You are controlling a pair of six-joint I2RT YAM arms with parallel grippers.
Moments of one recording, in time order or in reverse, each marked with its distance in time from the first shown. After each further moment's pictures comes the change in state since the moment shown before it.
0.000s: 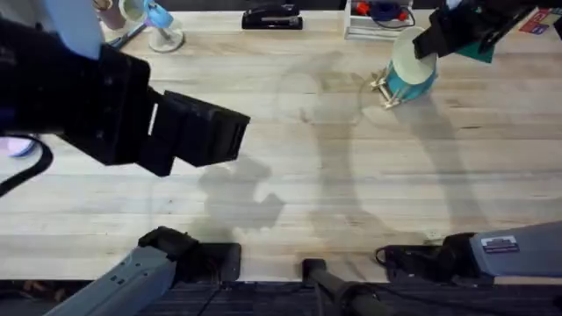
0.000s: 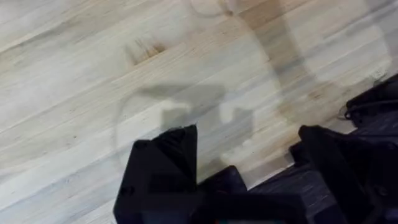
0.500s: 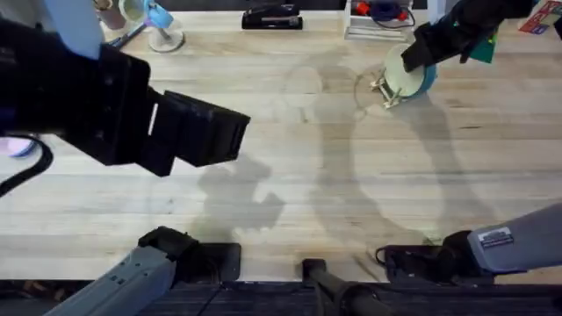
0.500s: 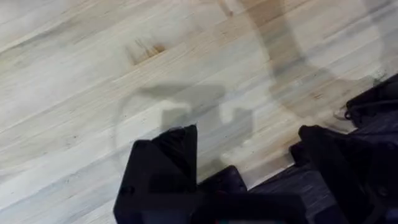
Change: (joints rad) left arm 0.000 0.000 0.000 0.000 0.000 0.000; right arm 0.000 0.108 0.000 0.002 0.000 0.000
